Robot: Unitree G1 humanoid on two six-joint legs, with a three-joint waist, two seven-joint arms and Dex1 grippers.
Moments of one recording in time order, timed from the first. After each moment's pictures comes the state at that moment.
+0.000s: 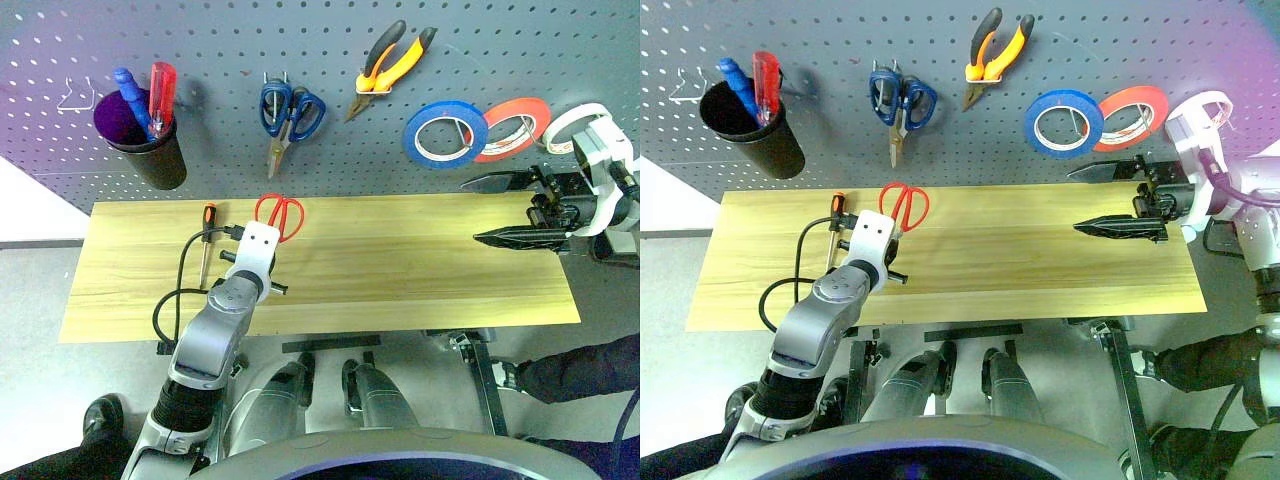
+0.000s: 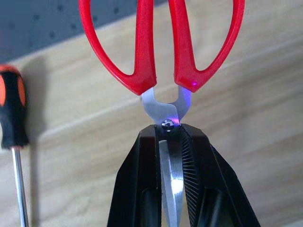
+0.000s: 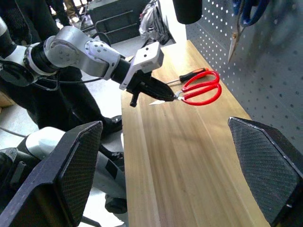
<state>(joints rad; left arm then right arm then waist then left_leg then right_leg) -0.30 0.19 -0.18 -0.36 -0.02 0.94 -0.03 -0.73 -1.06 0.08 0.38 0.77 0.27 1.61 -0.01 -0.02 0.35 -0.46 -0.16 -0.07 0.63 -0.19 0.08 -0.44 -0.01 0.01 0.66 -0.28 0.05</state>
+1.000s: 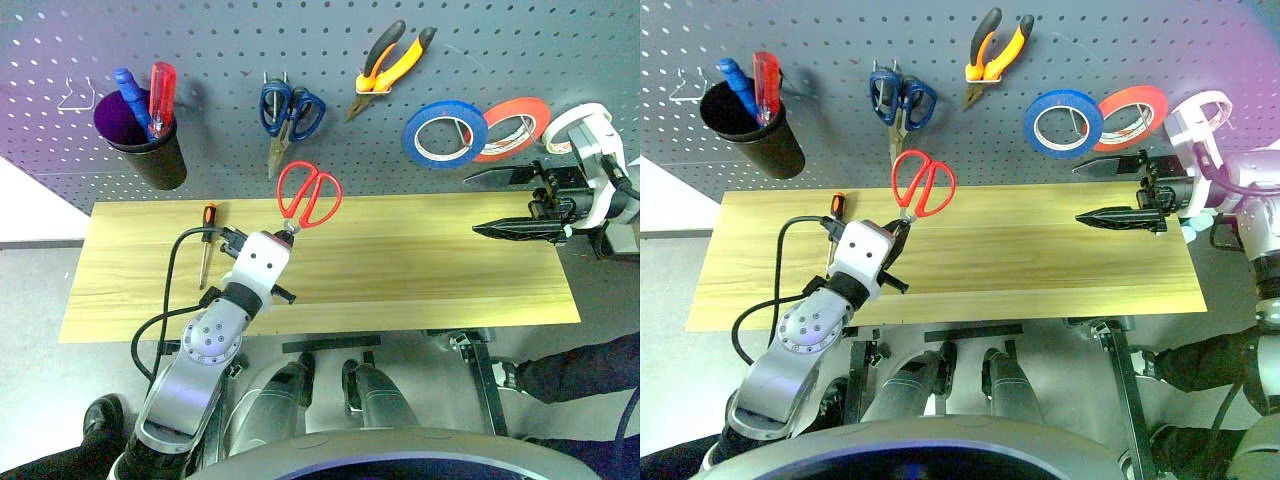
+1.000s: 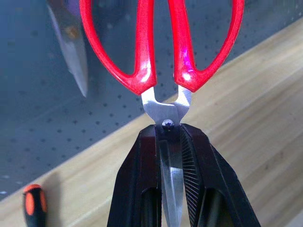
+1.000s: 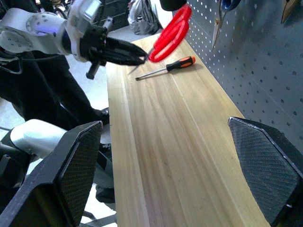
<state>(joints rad) -0.05 0.35 -0.24 -0.67 0.08 0.53 -0.16 -0.82 -1.07 0.18 0.52 0.75 0.20 1.61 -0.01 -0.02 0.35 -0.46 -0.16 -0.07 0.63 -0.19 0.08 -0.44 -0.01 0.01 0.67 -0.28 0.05</state>
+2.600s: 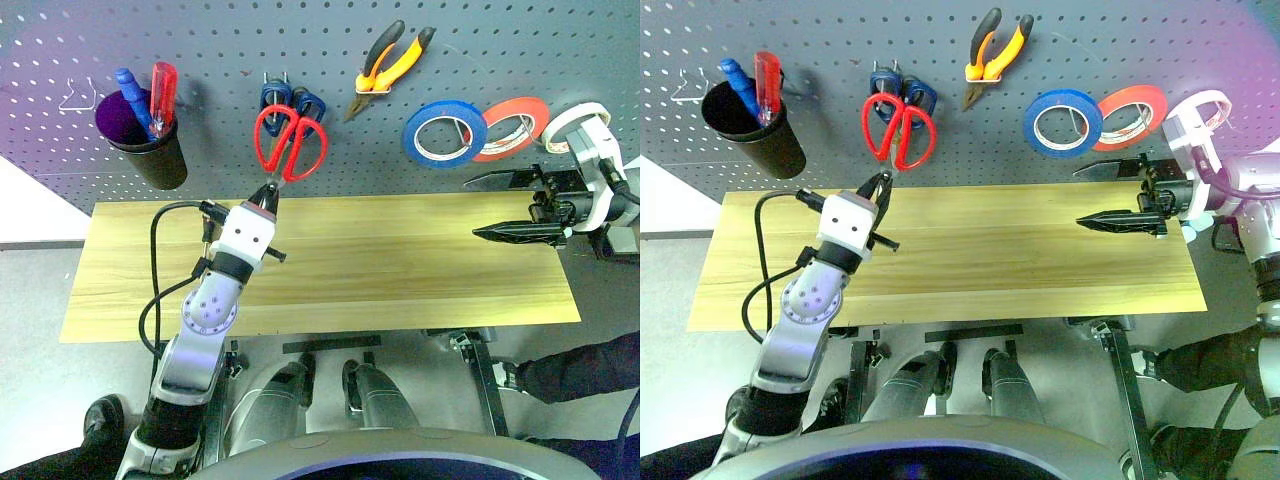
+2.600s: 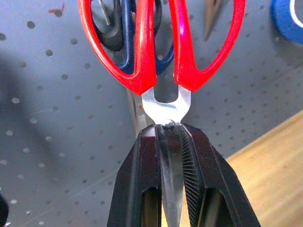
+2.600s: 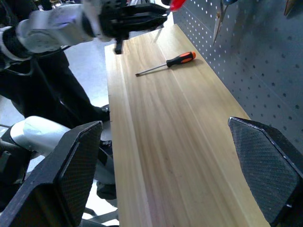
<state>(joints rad) -0.25 0.23 -0.12 -0.31 0.18 0.13 -0.13 -0.79 -1.08 0.17 0.49 0.75 0.20 1.61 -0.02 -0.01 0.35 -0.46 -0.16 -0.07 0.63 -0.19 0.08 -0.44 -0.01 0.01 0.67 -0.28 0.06</state>
